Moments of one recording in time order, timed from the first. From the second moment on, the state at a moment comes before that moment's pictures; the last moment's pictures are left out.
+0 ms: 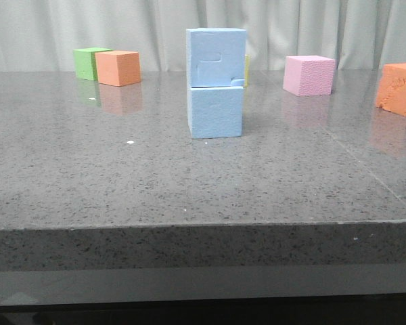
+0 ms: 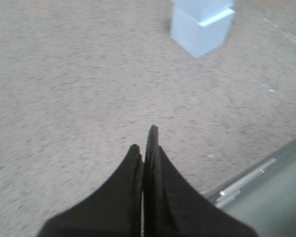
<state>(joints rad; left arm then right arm) -0.49 0.66 -0.68 0.00 0.67 -0.02 0.42 0.76 -0.89 0.13 0.72 -0.25</state>
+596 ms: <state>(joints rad) -0.05 0.09 -0.21 0.00 0.26 -0.02 0.42 0.76 -0.89 0.13 0.72 -0.25</state>
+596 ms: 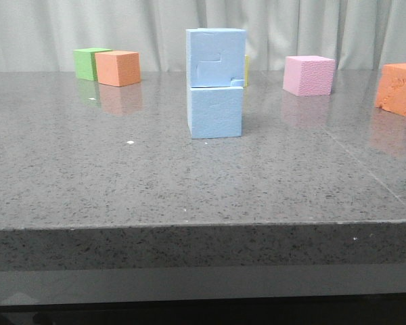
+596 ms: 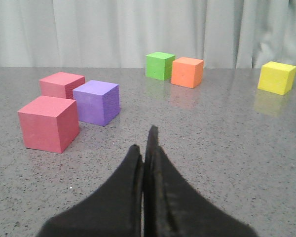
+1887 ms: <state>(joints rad) -0.06 -0.01 0.01 0.00 -0.03 -0.02 0.42 0.76 -0.89 0.13 0.72 -0.25</state>
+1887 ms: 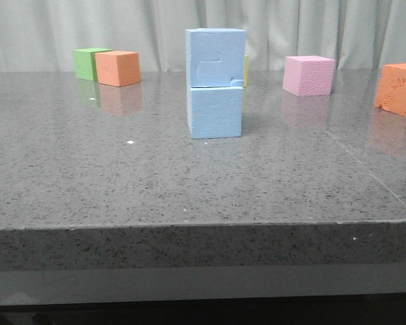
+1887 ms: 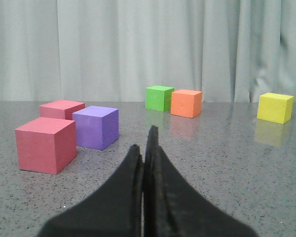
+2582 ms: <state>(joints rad) -0.06 -0.01 0.01 0.00 -0.03 -0.02 0.05 0.29 -0.43 0.13 0.43 -0.25</state>
